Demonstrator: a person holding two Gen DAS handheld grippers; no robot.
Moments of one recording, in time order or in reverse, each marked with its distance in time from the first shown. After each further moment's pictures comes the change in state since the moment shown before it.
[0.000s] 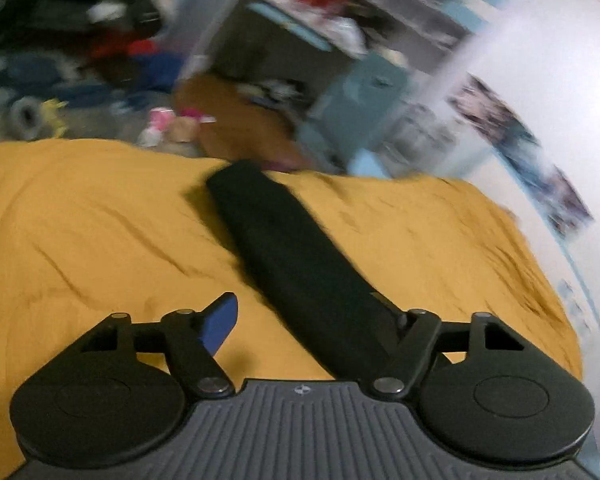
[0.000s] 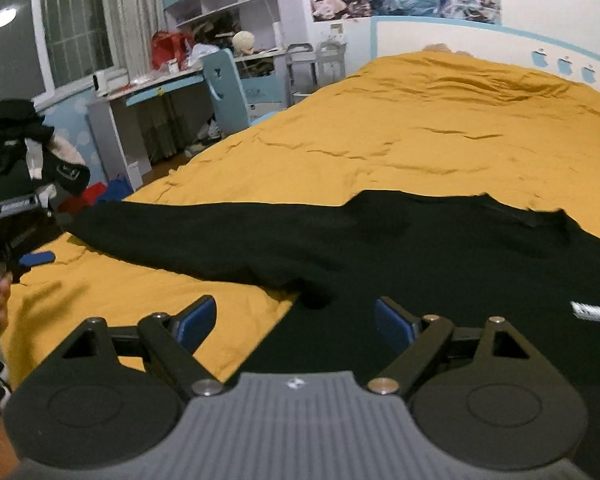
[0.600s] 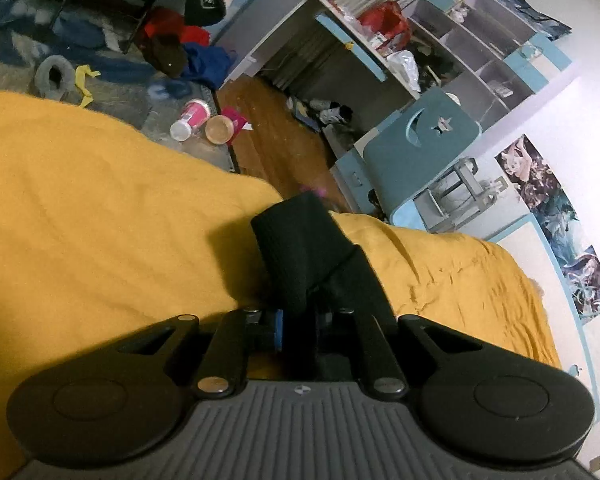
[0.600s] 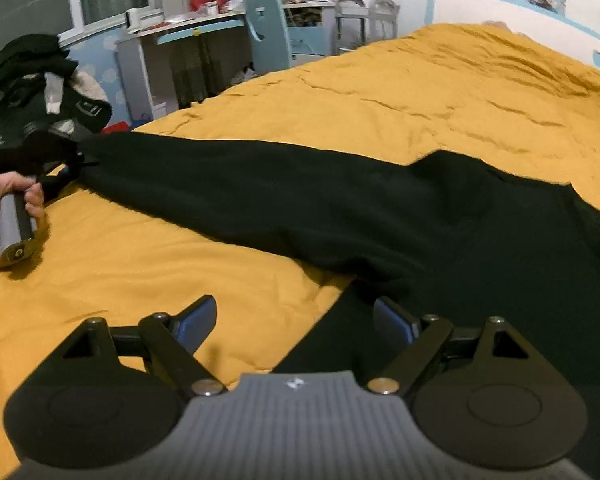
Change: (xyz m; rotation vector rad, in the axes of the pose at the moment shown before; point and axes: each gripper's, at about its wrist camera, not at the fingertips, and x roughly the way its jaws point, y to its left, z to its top) left arm 0.067 0.031 0.039 -0.180 -0.081 0.001; right arm 0.092 0.020 -0.012 -0.064 0.134 0.067
